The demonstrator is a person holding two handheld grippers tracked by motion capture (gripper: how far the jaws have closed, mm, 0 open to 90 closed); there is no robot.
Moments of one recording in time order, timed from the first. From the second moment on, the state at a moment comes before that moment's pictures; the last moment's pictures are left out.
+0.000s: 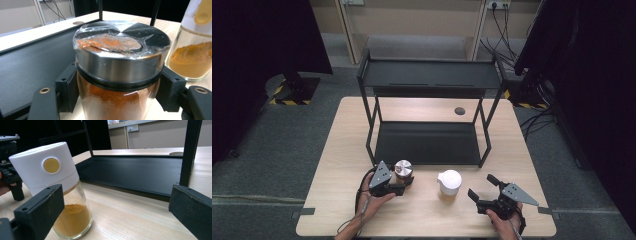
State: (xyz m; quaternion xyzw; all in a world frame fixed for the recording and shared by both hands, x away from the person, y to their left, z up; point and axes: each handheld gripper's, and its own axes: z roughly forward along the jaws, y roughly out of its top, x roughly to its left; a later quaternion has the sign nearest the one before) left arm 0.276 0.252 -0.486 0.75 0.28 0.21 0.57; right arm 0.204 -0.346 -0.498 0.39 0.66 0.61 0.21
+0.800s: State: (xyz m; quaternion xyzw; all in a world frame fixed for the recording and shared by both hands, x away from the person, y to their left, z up) left arm 0.276 0.258 -0.451 0.74 0.27 0.20 0.59; right arm 0.205 -0.346 -0.499 0.38 0.66 0.61 0.20
